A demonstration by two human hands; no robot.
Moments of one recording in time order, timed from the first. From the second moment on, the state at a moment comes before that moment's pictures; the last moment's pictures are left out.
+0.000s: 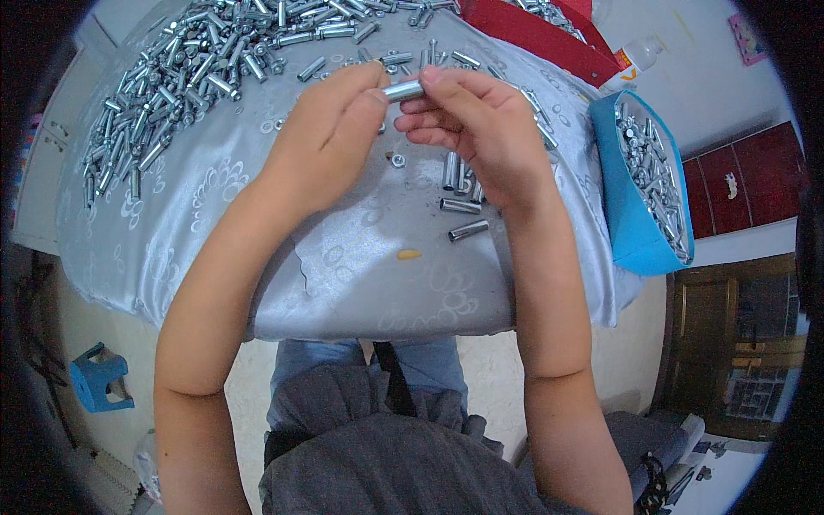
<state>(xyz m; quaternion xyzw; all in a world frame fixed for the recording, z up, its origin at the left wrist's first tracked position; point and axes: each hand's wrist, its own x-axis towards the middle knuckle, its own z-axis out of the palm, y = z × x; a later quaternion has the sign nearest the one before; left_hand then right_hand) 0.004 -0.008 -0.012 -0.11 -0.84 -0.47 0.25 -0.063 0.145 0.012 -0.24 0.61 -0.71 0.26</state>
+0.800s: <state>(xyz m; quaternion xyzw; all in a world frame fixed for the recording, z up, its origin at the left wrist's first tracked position) 0.003 -0.015 -0.001 0.11 -0.69 -0.63 0.33 -0.084 0.136 -0.027 -0.50 0.80 -0.27 -0.21</state>
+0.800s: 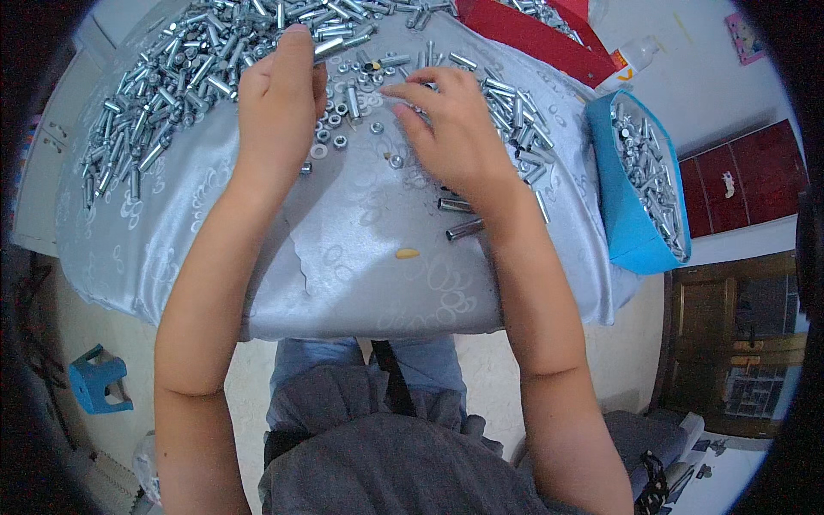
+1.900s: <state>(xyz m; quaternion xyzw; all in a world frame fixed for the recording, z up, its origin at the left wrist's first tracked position) -0.002 -0.013 -0.007 0.08 -0.73 -0.62 0.28 -0.087 0.137 -0.018 -0.47 0.80 -0.36 -0.11</state>
